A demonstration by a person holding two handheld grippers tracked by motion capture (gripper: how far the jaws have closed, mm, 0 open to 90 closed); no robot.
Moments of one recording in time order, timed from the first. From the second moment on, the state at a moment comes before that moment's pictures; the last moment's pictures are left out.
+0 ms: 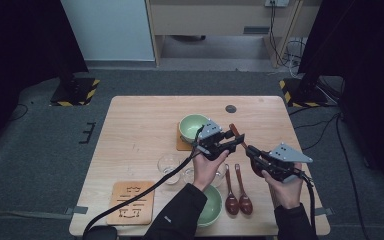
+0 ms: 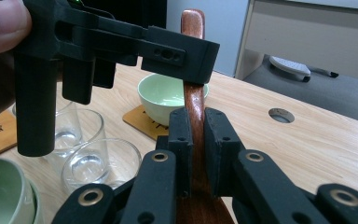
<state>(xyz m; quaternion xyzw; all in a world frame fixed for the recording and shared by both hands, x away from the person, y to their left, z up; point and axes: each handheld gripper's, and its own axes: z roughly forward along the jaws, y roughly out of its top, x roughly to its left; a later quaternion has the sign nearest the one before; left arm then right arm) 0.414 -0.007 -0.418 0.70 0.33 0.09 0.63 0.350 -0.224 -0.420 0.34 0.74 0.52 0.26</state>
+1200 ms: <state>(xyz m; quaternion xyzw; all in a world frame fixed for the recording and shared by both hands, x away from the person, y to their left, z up) 0.411 0.002 -0.404 0.67 0.31 0.07 0.67 0.354 -0.228 -0.425 0.36 0.72 0.54 0.25</state>
